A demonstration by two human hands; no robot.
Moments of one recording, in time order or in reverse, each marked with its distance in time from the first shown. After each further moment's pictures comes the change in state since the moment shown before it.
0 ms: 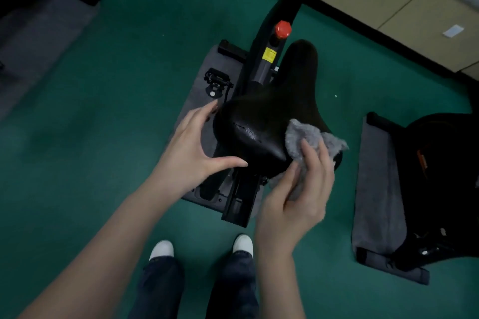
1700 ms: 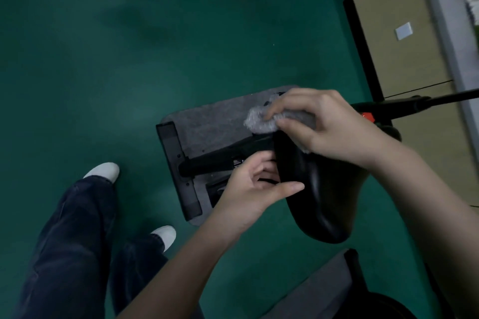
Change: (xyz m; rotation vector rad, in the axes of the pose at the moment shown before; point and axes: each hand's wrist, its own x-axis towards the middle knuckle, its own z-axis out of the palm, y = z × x) left_hand -0.045 0.049 0.128 -1.238 0.595 -0.206; right_hand 0.140 -0.062 0.081 -0.072 -1.792 -1.278
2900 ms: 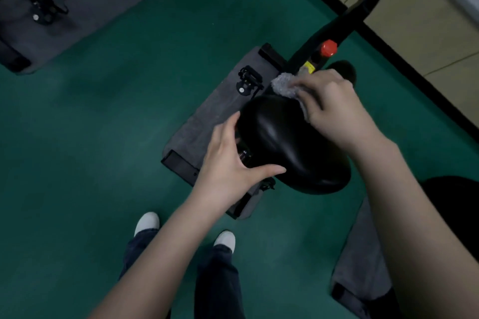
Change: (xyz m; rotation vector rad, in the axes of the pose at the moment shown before) left_hand 0.032 0.068 -0.020 1.054 -0.247 0.077; right_hand -0.064 0.017 0.023 -0.012 0.505 0.719
